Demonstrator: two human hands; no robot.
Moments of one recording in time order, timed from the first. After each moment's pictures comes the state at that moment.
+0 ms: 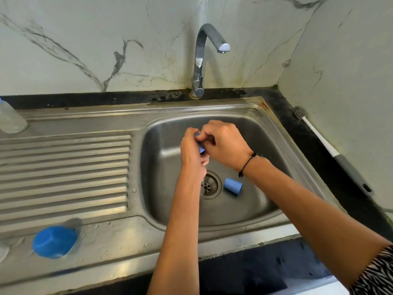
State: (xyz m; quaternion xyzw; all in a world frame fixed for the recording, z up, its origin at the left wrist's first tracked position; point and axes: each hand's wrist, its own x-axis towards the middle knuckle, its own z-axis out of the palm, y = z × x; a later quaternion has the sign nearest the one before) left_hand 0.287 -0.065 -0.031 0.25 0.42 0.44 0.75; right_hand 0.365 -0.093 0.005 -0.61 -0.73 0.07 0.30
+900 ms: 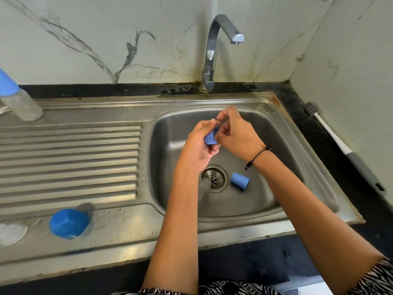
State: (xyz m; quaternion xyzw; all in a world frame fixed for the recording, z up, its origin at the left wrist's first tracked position) left_hand 0.270 -0.062 -0.039 0.30 0.32 0.41 0.80; right_hand 0.371 -0.094 0.003 -0.68 -0.63 0.21 0.30
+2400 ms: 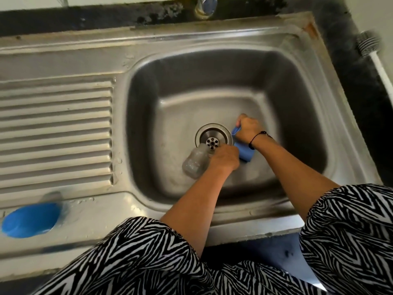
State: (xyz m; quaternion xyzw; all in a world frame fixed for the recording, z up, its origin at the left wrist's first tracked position) left_hand 0.350 -0.084 -0.160 0.76 0.50 -0.15 0.38; right_hand 0.460 -0.049 -0.183 -0.81 -0.51 0.30 0.02
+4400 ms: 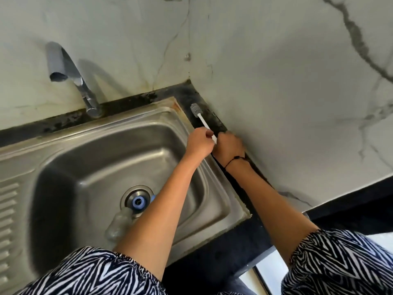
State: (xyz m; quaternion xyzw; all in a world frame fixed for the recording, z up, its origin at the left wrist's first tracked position) left_hand 0.550 -0.097 -0.016 0.75 0.46 0.15 0.45; right_hand 0.624 -0.146 -0.032 -0.88 -0.45 0.07 0.08
